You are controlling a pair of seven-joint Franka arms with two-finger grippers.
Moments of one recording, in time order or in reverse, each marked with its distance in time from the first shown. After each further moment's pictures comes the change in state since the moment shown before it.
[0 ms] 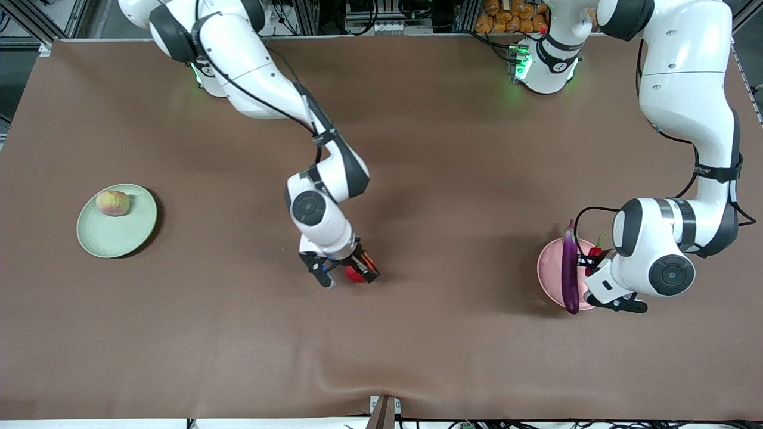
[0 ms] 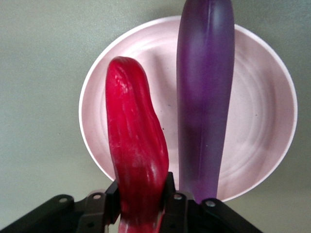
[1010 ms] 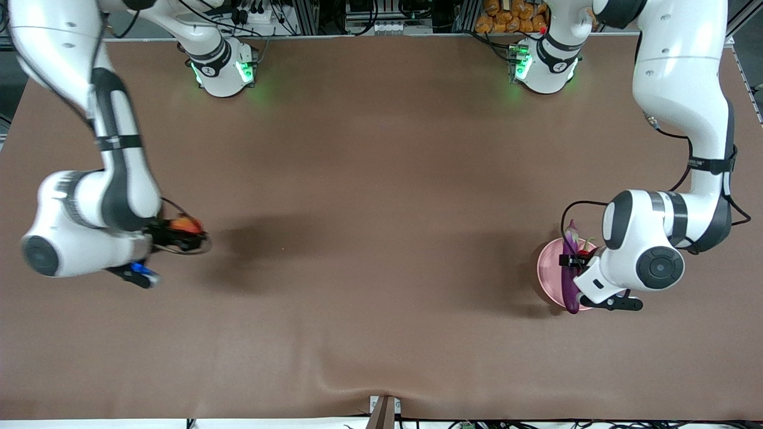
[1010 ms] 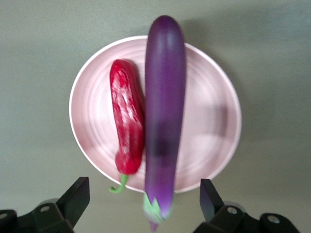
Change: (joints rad) left arm -0.061 -0.080 -0.010 -0.025 0.000 -0.018 -0.167; right arm -0.604 -0.370 -0.025 -0.272 -0.173 -0.693 -1.031
